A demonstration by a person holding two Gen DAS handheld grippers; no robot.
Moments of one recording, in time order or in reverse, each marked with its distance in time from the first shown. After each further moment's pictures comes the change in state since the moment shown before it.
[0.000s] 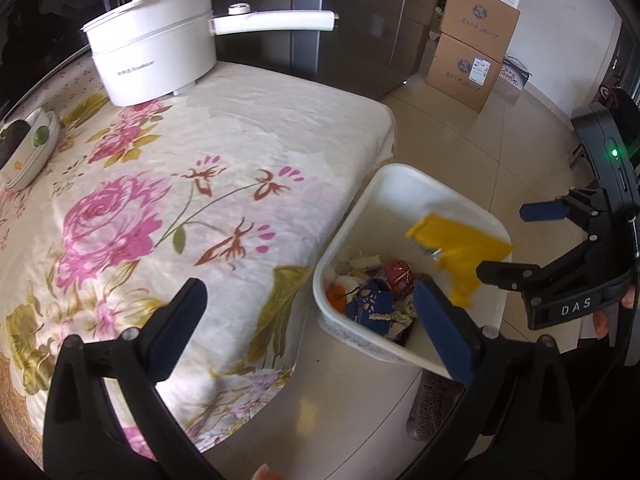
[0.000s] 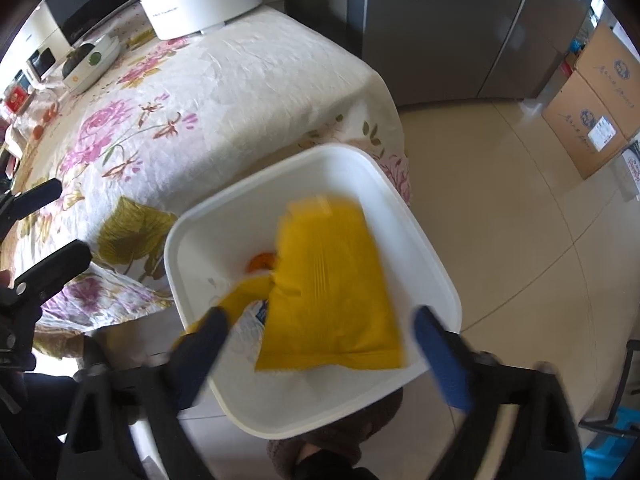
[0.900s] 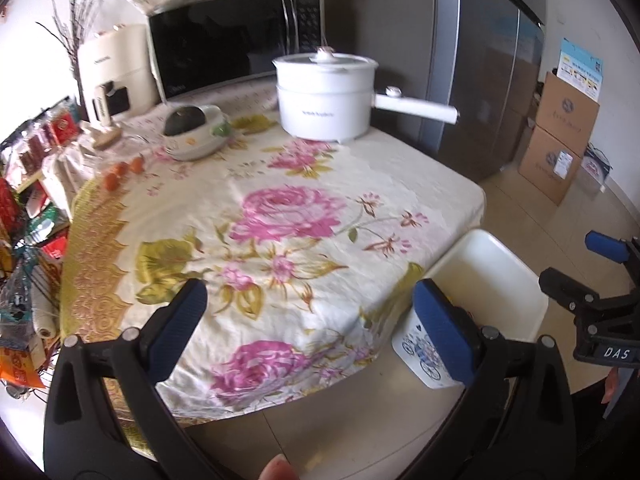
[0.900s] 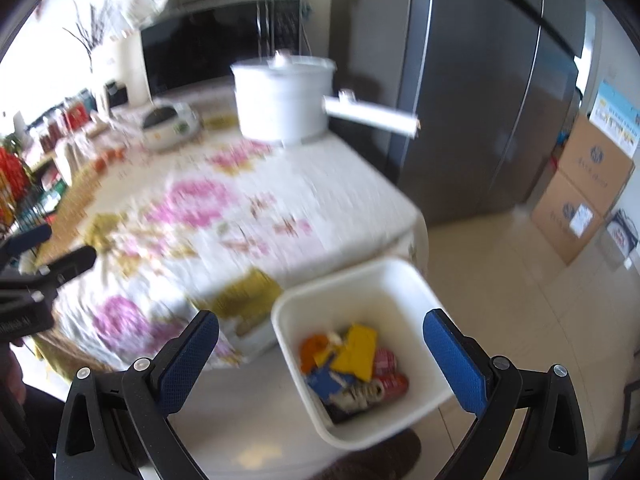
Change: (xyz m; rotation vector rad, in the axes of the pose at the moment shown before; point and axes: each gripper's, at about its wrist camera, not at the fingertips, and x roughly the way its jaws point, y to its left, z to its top) left arm -0.132 0.051 -0.066 -0.277 -0.257 0.340; right arm -0.126 0.099 -0.044 -0.081 -0.479 -0.008
